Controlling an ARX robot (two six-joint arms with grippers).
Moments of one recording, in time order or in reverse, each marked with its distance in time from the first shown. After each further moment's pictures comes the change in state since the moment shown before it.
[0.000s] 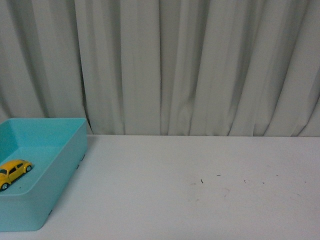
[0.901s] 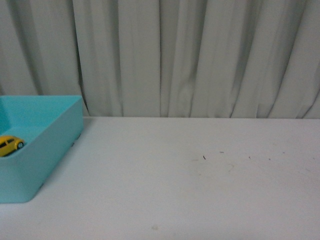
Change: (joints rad) left arm 0.000 0.000 0.000 0.000 0.000 0.000; right arm 0.000 0.000 0.000 0.001 0.000 0.000
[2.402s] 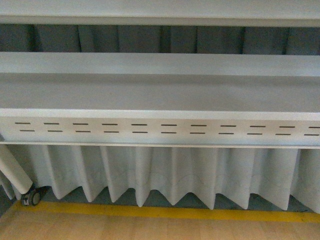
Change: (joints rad) left arm 0.000 0.000 0.000 -0.003 0.001 0.000; right arm 0.000 0.000 0.000 -0.002 0.000 0.000
